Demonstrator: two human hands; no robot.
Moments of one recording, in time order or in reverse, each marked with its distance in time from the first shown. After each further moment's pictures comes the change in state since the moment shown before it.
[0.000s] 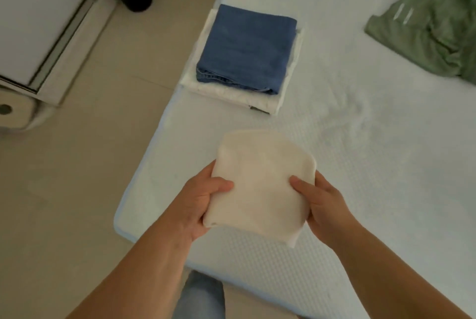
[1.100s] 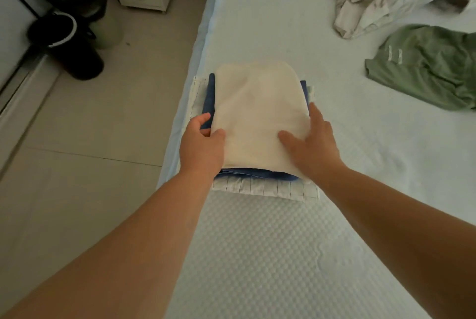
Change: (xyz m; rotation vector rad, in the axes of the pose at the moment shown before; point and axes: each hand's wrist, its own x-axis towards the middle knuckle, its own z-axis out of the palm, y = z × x) left_hand 0.277 0.195 -0.051 0.620 0.402 0.525; right_hand 0.280 -0.111 0.107 -0.858 0.602 -0.461
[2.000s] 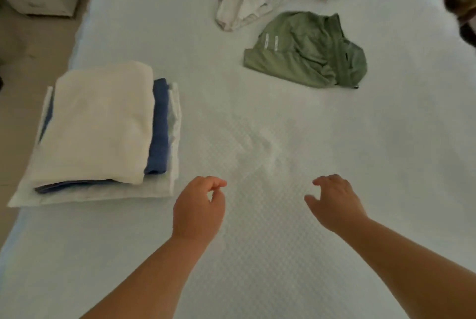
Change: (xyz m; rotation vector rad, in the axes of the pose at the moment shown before) left_hand -0.193 -0.011 0.189 0.505 -0.296 0.370; right_hand -0.065 0.228 -0.234 -0.649 -0.164 0.253
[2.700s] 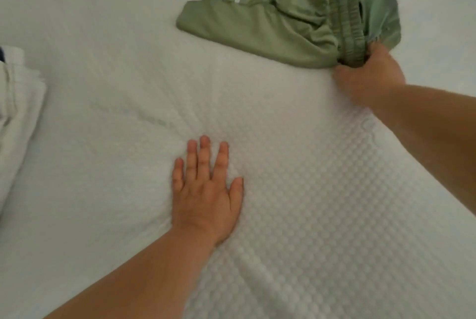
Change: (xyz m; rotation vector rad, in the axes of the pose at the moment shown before) left_hand 0.135 0.010 0.276 0.706 0.013 0.092; right_hand 0.344 0.111 -0.073 0.441 0.424 -0.050
